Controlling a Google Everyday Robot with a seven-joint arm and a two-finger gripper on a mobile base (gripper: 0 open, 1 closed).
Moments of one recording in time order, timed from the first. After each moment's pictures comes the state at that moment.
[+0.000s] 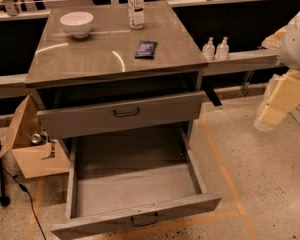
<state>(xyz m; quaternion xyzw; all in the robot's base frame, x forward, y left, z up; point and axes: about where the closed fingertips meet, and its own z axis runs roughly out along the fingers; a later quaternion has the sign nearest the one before) 0.453 -0.215 0.976 -0.58 0.79 -0.05 0.20</state>
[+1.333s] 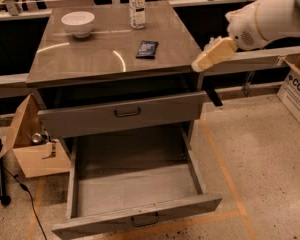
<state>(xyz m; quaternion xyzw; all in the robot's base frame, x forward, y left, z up) 0.649 -0.169 0.960 -0.46 0.77 0.05 0.44</state>
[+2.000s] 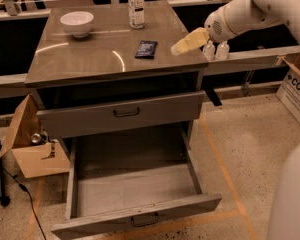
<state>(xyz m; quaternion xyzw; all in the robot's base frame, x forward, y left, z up) 0.744 -0.147 0.915 -0.33 0.85 0.15 0.39</state>
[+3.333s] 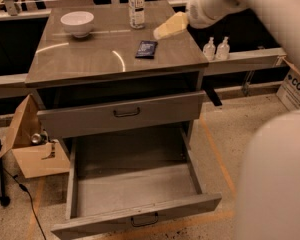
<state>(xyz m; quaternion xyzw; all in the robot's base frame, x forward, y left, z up) 0.784 -0.104 0.938 -0.25 0.88 0.12 0.39</state>
